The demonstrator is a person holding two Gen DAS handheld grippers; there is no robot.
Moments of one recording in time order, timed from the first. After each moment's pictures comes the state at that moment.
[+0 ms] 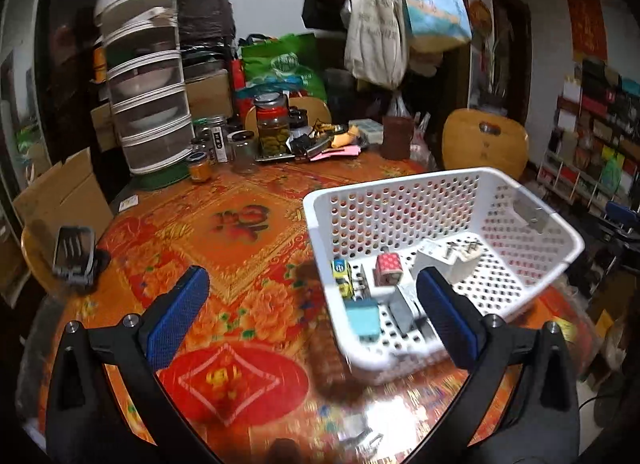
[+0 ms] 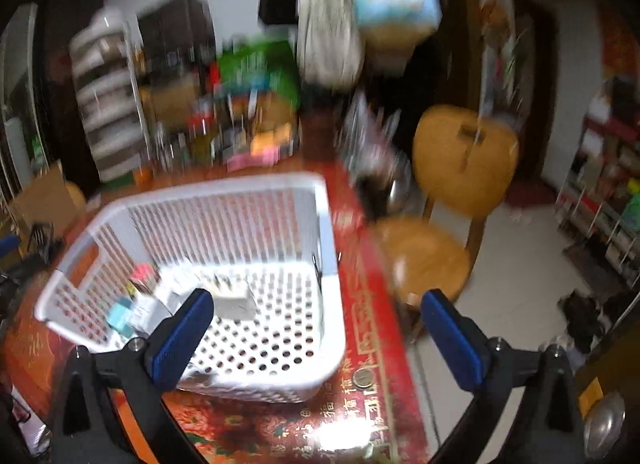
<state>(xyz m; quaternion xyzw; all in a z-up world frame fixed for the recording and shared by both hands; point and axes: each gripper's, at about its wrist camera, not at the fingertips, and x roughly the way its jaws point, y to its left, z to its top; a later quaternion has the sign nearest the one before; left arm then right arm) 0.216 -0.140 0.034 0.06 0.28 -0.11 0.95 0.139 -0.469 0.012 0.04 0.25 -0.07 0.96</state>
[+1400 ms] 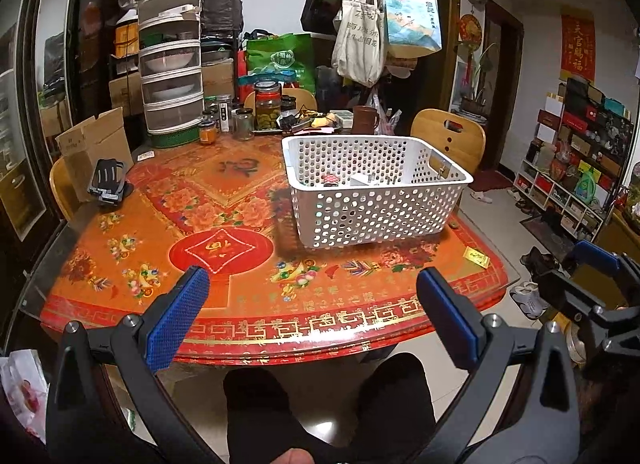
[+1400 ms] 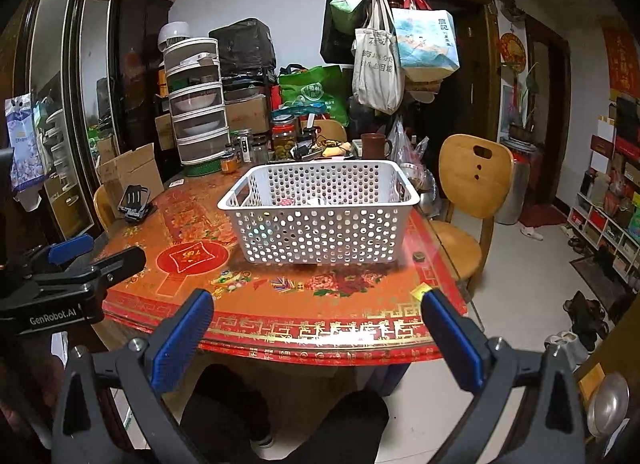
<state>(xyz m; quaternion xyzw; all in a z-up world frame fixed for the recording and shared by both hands) -0.012 -0.124 0.056 0.02 0.30 -0.12 0.95 -0.075 -0.352 0.036 0.03 0.27 0.00 0.96</state>
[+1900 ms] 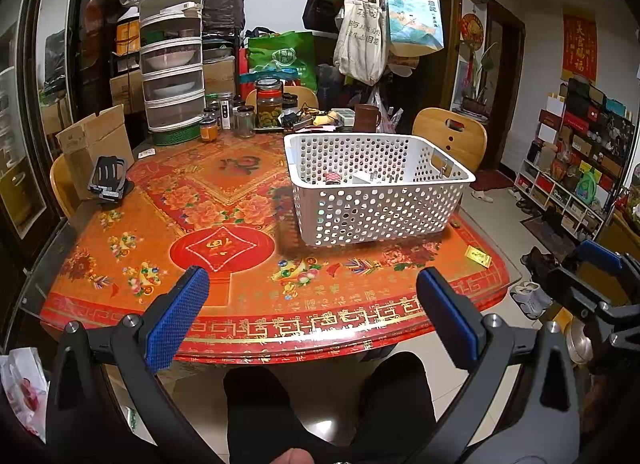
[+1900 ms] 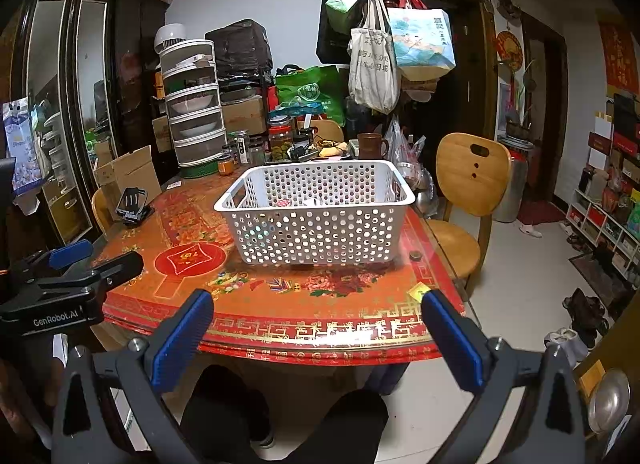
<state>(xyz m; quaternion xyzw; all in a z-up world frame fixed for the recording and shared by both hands) -0.009 -0.124 0.055 0.02 0.30 -0.12 0.95 -0.075 -0.357 0.037 0.04 0.27 -0.01 0.96</state>
